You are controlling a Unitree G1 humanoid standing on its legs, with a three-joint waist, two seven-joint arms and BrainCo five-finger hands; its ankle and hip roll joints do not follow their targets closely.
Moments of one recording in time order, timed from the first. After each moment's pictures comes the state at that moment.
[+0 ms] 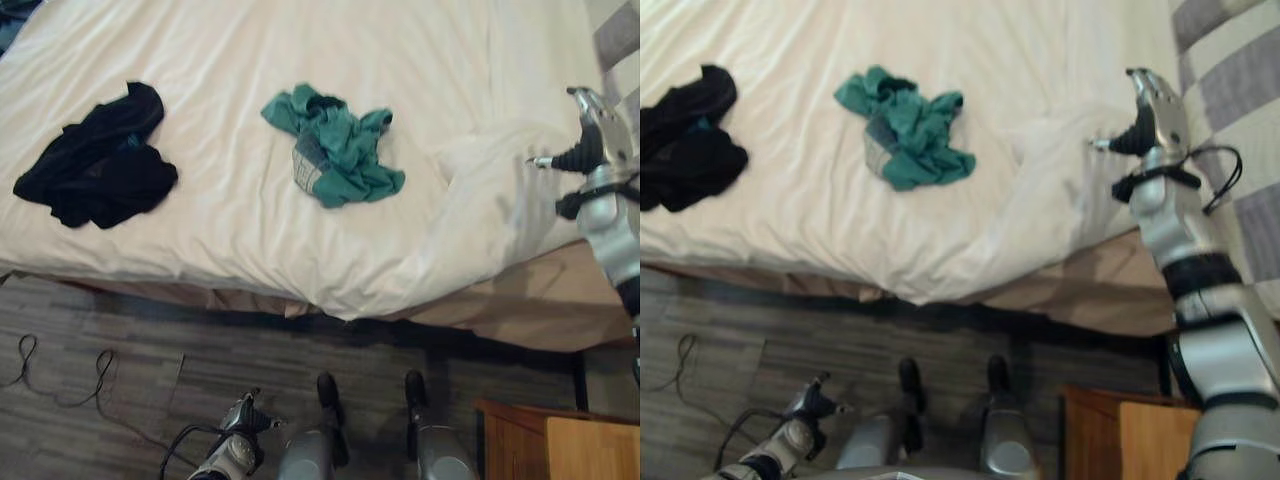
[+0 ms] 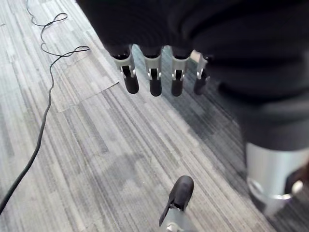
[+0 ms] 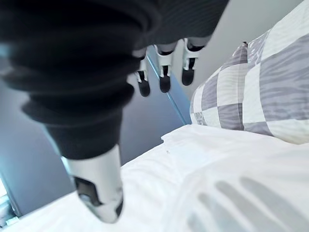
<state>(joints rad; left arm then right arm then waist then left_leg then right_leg) -0.14 0.30 -0.39 1.16 0.24 -0.08 0.20 -1.02 -0.85 0.46 0.82 -0.27 0.01 -0.35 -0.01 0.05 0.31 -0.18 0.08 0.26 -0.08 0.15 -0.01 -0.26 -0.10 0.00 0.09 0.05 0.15</state>
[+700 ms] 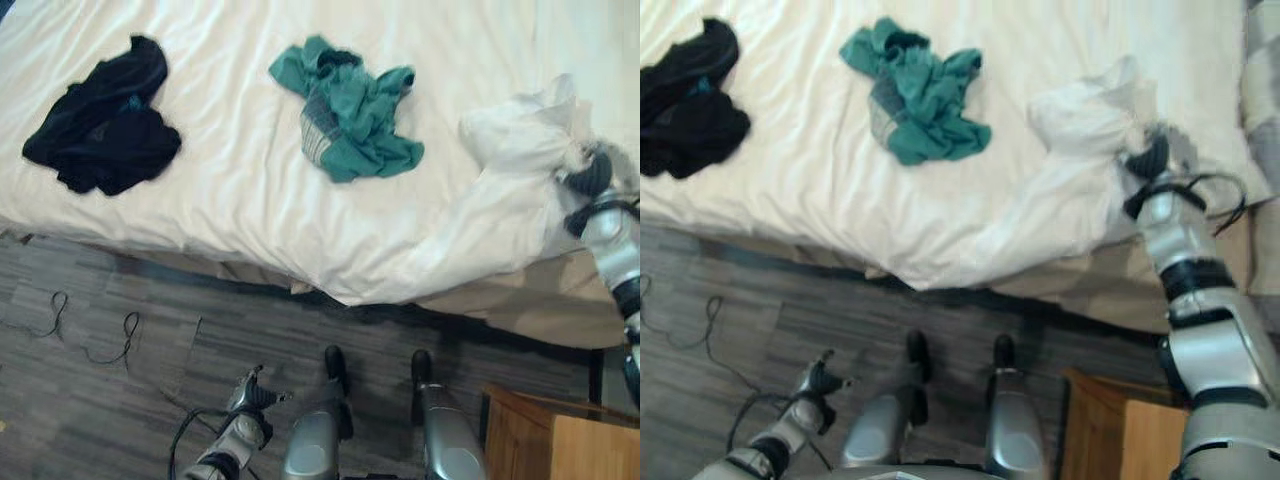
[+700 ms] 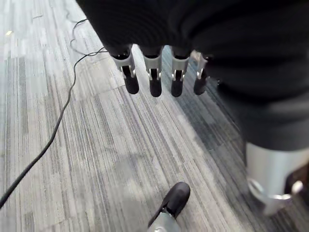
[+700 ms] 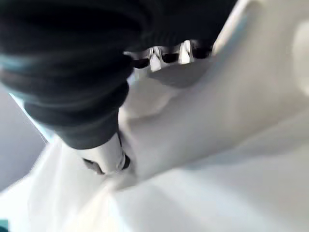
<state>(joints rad) -0.15 0.26 -0.33 1.15 0.17 -0.06 0.24 -0.58 -0.77 0.14 0.69 -0.19 -0.01 -0.35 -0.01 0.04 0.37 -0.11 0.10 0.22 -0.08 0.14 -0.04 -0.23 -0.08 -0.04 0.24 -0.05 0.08</state>
